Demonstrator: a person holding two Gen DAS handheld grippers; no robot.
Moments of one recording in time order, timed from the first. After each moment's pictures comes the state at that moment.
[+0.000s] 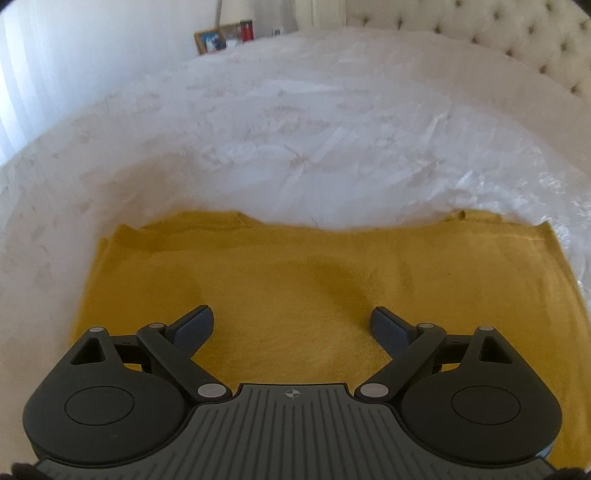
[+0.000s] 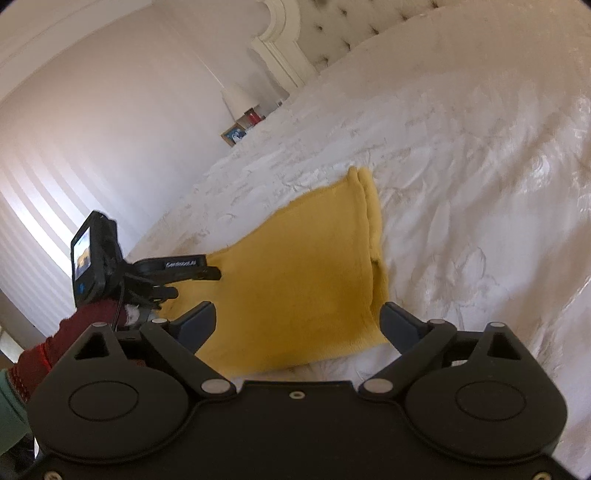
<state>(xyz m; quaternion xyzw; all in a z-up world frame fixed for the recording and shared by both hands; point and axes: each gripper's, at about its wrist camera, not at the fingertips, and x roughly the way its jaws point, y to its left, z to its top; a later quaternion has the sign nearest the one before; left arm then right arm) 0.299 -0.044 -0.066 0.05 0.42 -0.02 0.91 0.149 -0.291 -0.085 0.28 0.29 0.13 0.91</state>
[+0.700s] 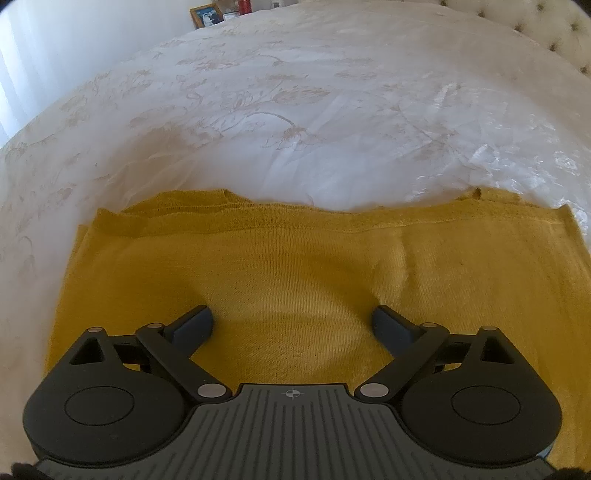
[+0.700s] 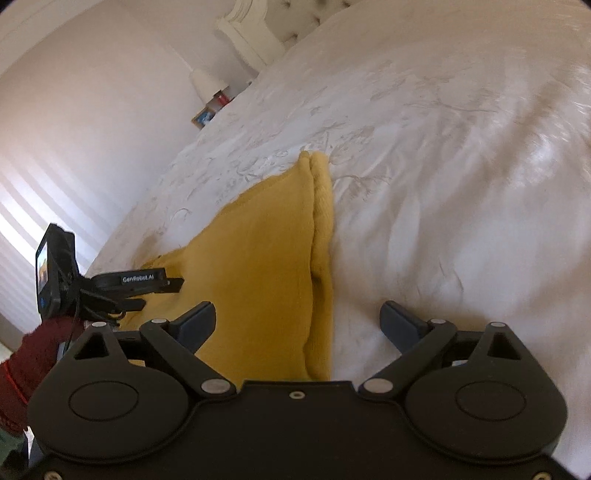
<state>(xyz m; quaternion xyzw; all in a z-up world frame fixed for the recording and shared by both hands) 0.316 -0.050 -0.079 0.06 0.45 -0.01 0.89 0.203 -0.318 -0.107 0.29 0.34 0.11 0.89</state>
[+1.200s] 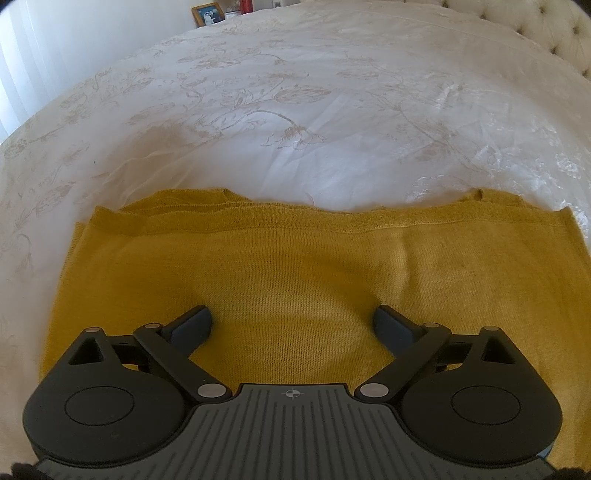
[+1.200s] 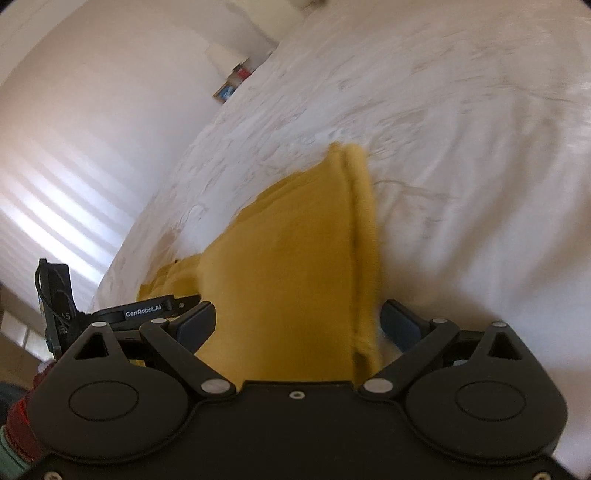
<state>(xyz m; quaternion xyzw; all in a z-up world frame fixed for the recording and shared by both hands) 0.317 -0.047 -0.081 0.06 0.45 -0.01 0.89 0.268 -0.308 -0.113 0.31 0.37 0.17 0.86</state>
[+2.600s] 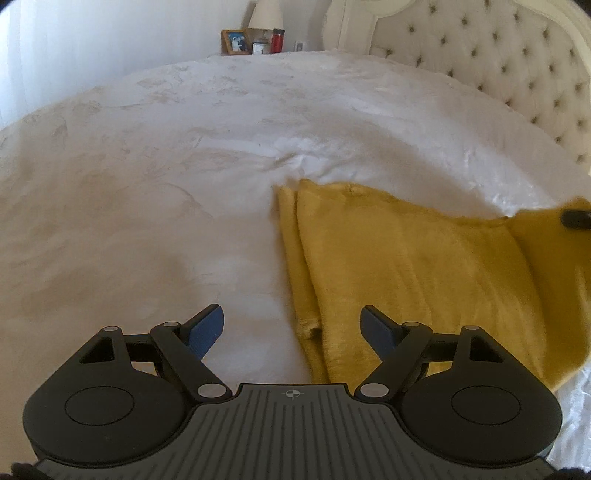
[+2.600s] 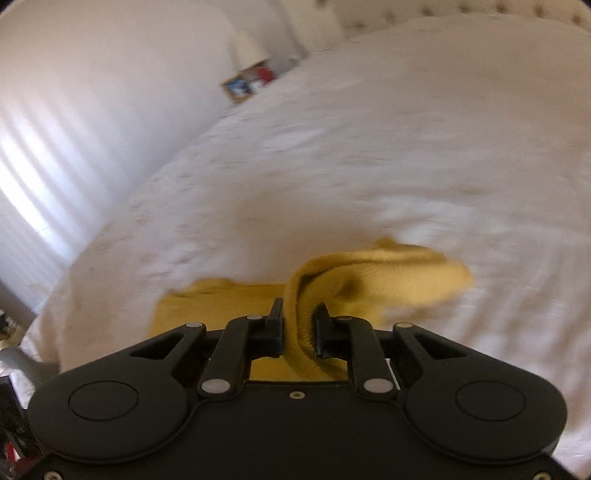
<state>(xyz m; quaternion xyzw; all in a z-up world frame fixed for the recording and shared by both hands) 0.230 0.157 -0.043 -0.03 0.39 -0.08 0.92 0.292 -0.165 -0.002 0.19 0.37 0.12 0.90</state>
